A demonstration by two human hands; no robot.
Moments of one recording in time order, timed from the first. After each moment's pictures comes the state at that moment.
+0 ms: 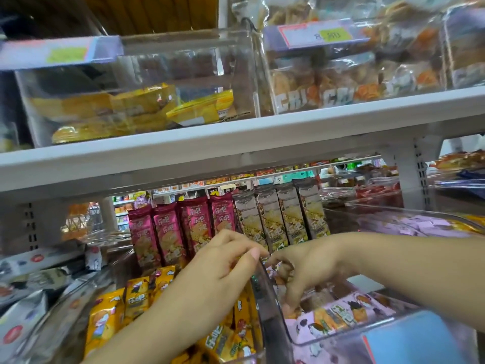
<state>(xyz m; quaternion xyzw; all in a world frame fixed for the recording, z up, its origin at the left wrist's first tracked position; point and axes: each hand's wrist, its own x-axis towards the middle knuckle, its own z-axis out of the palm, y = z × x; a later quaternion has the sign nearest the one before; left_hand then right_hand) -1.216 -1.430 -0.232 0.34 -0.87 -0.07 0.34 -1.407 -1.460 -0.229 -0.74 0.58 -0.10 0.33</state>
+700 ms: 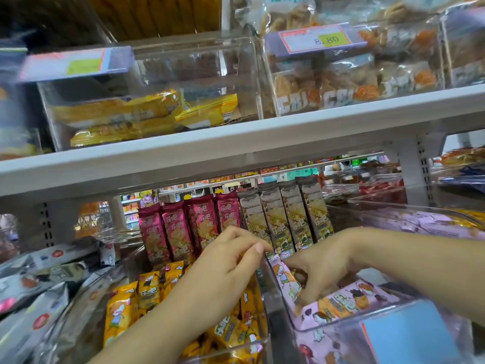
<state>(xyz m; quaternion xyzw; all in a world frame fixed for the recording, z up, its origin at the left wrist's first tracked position) -1.215 -1.427 -0.235 0.35 -0.87 -0.05 0.34 -1.419 -1.458 -0.228 -0.79 0.54 0.00 0.28</state>
